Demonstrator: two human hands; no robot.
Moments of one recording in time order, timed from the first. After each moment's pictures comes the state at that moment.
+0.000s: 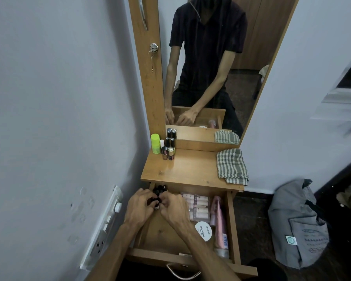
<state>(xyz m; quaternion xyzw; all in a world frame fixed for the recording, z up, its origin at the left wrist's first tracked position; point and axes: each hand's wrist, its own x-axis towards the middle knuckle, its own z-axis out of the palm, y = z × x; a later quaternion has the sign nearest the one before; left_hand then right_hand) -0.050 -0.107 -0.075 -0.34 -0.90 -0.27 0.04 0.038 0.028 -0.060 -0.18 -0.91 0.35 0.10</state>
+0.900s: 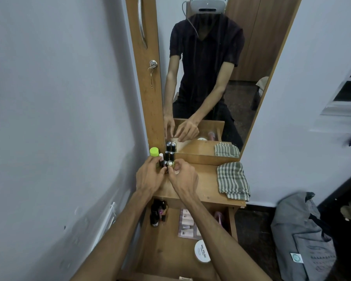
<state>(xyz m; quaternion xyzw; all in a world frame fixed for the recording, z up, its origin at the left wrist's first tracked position) -0.116 -0.015 0.023 -0.26 -0.90 -0.33 0.09 -0.041 0.092 0.021 -0.28 -0.85 0.34 0.29</state>
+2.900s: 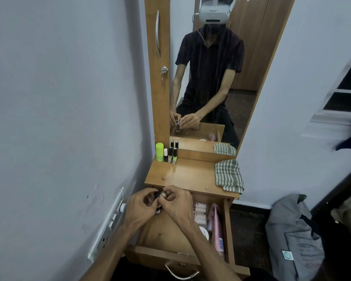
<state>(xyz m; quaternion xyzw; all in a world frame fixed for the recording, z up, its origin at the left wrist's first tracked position) -0.025 -0.116 -0.038 -0.28 -0.84 -0.47 0.06 0.061 0.021 0.007 -0.22 -0.86 0.41 0.21</state>
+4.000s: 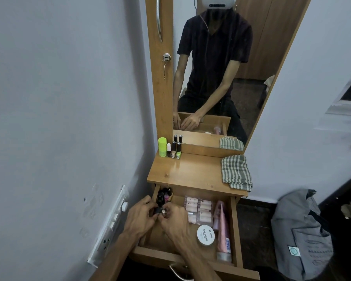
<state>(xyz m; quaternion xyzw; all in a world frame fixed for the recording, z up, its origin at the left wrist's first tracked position) -0.023 -0.131 -0.067 -0.33 -0.92 -0.23 -0.01 0.059 -0.002 -0.062 -0.23 -0.89 0.40 0.08</state>
